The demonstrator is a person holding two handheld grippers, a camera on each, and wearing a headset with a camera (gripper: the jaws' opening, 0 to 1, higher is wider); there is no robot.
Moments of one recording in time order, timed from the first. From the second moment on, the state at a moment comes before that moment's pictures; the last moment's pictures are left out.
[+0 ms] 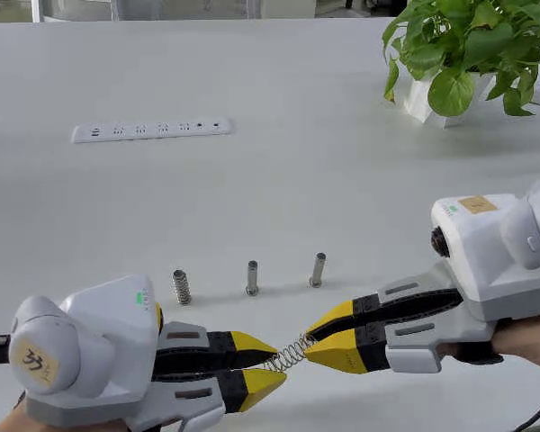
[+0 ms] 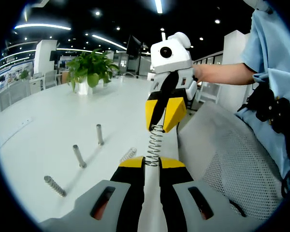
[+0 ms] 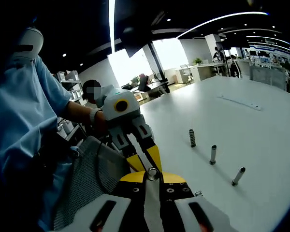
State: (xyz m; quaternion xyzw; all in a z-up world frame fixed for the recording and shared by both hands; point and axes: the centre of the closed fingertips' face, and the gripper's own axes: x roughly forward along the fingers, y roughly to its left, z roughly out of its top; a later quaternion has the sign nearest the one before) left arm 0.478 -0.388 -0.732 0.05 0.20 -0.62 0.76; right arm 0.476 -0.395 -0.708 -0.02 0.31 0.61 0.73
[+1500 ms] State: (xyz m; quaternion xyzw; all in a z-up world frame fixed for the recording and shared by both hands) left arm 0.481 -0.398 -0.724 0.02 0.19 -0.62 0.77; right arm 0.478 -0.383 -0.691 -0.09 0.28 0.62 0.72
